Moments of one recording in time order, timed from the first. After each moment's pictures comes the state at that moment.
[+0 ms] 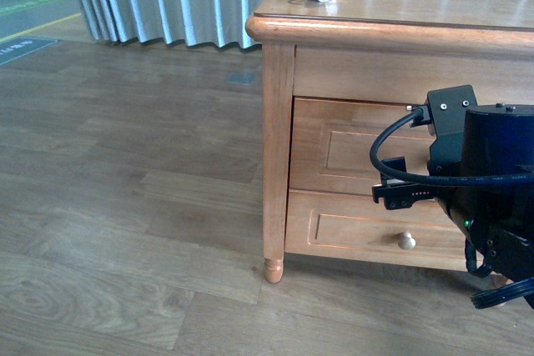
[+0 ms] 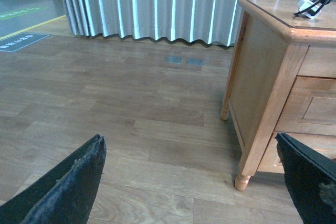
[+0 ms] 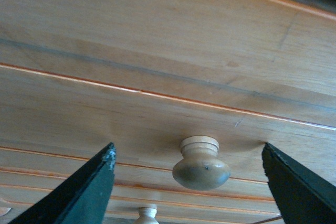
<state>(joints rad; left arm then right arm) 0.00 0.00 0.01 0.00 0.00 0.00 0.23 2.27 0.92 1.03 0.35 -0.14</state>
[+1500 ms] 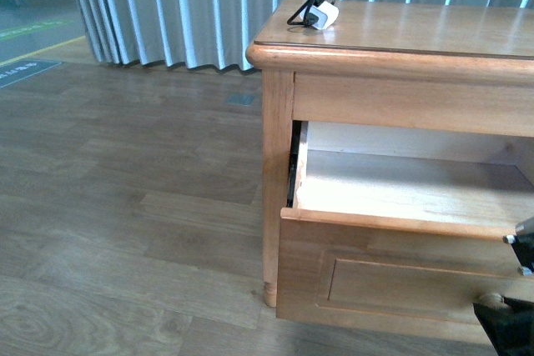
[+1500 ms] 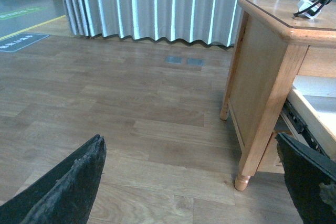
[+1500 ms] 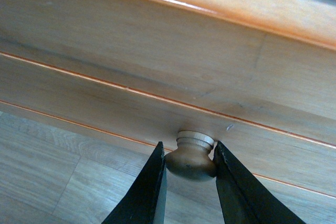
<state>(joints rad) 0.00 0.00 0.01 0.00 0.00 0.00 0.28 1.76 0.23 1.00 0.16 -0.02</state>
